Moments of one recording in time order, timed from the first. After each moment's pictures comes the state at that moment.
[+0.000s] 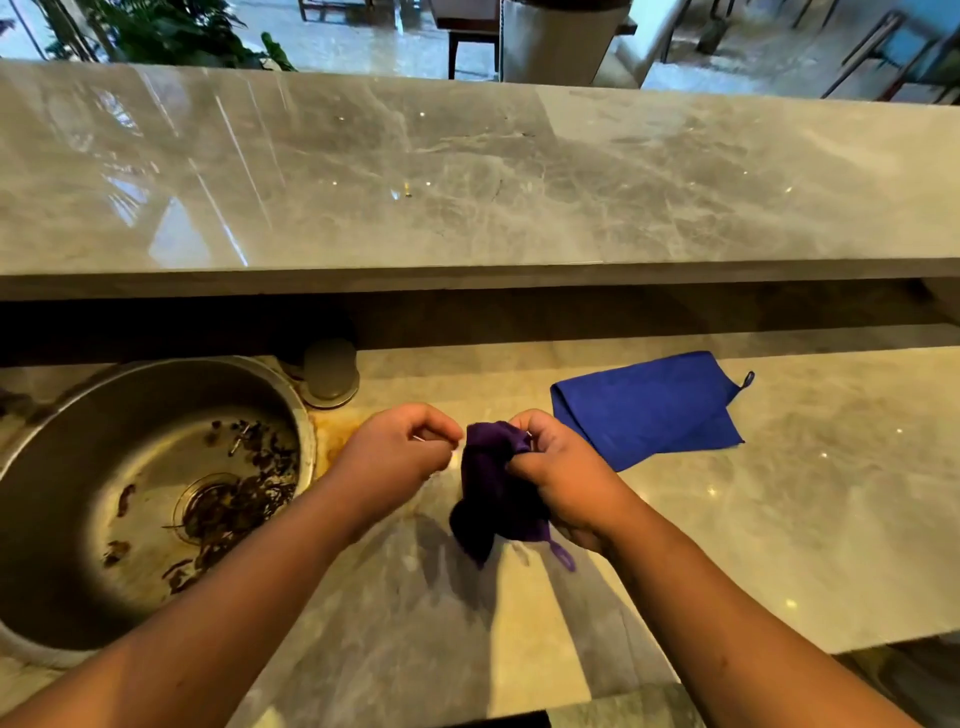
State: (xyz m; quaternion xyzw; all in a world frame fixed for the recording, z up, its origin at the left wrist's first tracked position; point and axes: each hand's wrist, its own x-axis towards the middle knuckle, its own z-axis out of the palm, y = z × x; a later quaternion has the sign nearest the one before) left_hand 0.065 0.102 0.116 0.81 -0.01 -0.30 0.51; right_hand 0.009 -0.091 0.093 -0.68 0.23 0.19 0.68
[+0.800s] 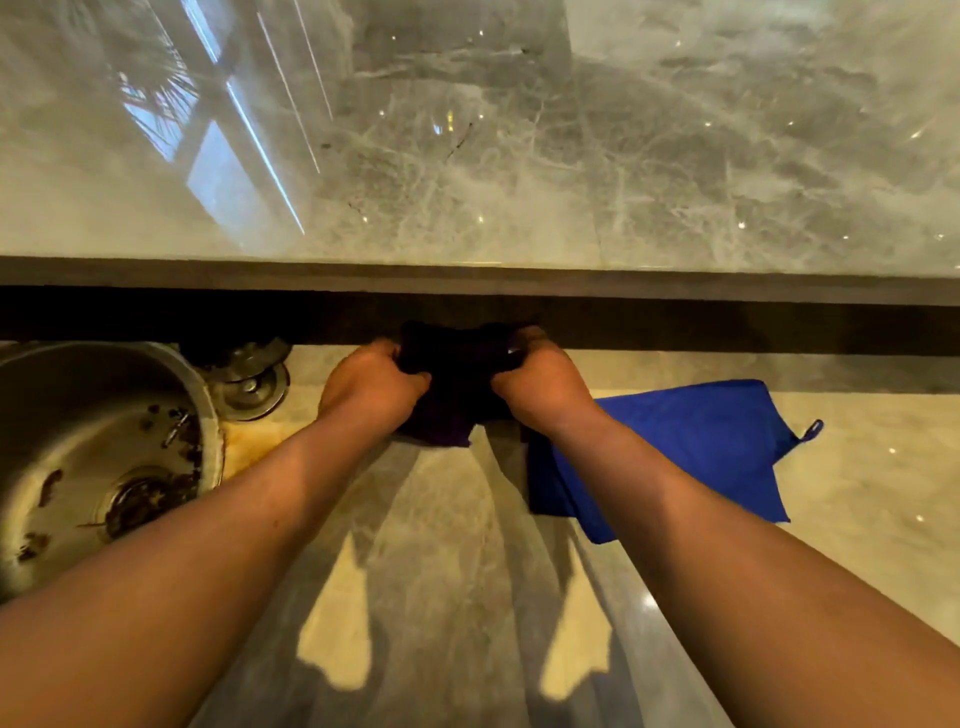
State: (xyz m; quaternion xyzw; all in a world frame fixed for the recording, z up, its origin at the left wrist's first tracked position) left_hand 0.216 -0.004 -0.002 0.94 0.12 -0.17 0.26; right_hand 0.189 -0.193 0.009 -0.86 0.19 0.15 0.45
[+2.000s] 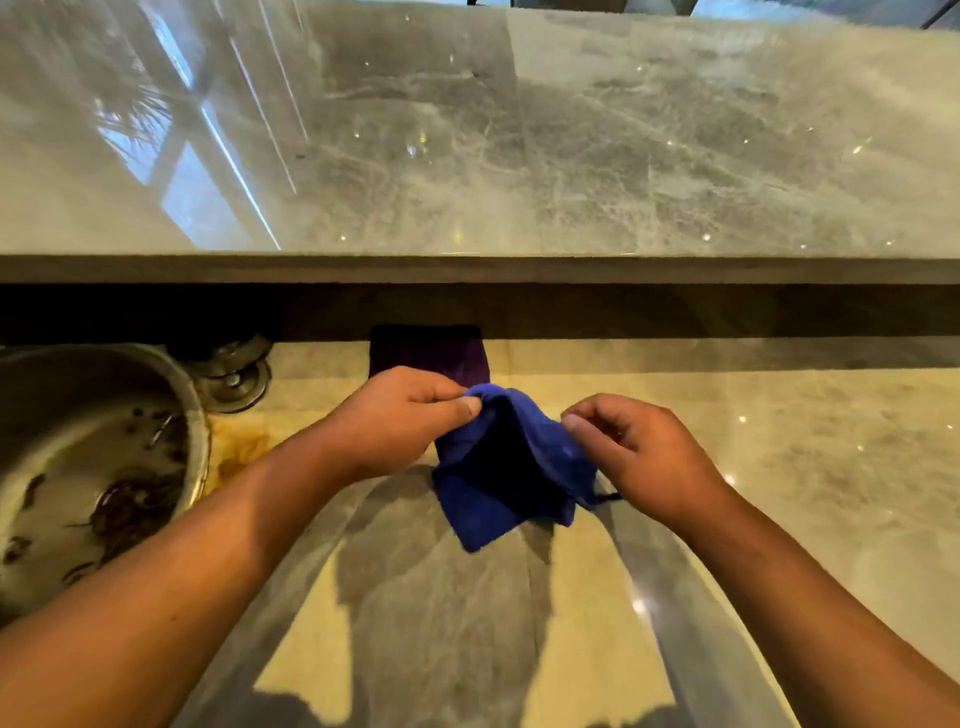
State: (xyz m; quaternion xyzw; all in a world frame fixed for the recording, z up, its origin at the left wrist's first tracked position) left_hand 0.137 -0.015 0.073 0.83 -0.15 -0.28 0.46; right_hand 0.048 -0.273 0.066 -0.90 0.07 0.10 0.41
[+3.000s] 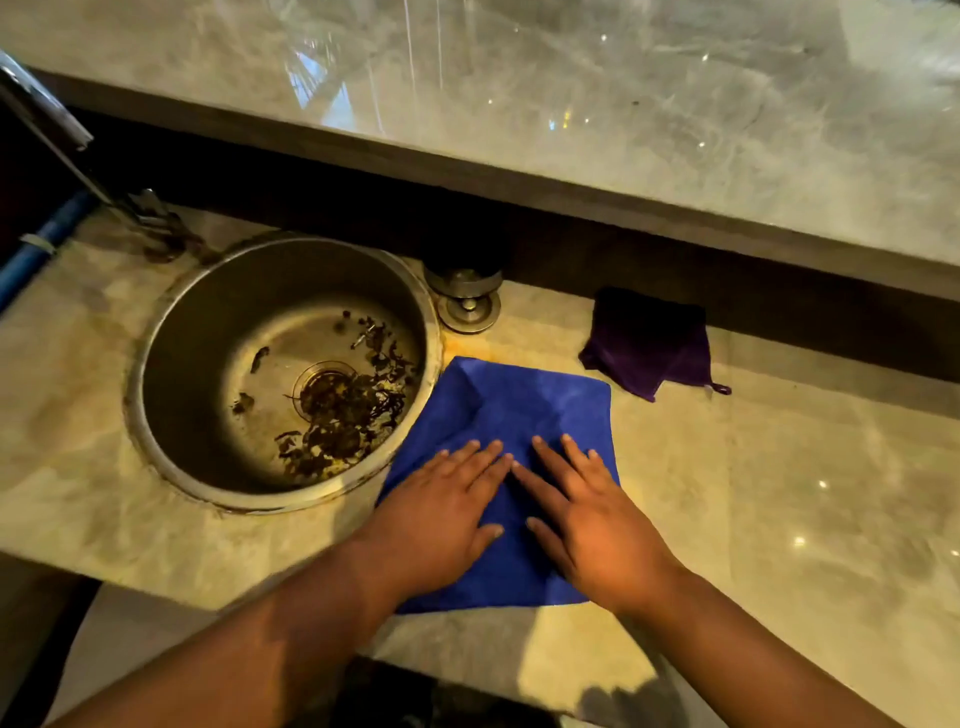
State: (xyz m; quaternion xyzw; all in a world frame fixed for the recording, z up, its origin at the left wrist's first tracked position) left_hand 0.000 0.187 -0.018 0.95 -0.23 -0.21 0.09; right_hand -0.004 -0.051 -0.041 -0.95 -0.27 0.15 0.12
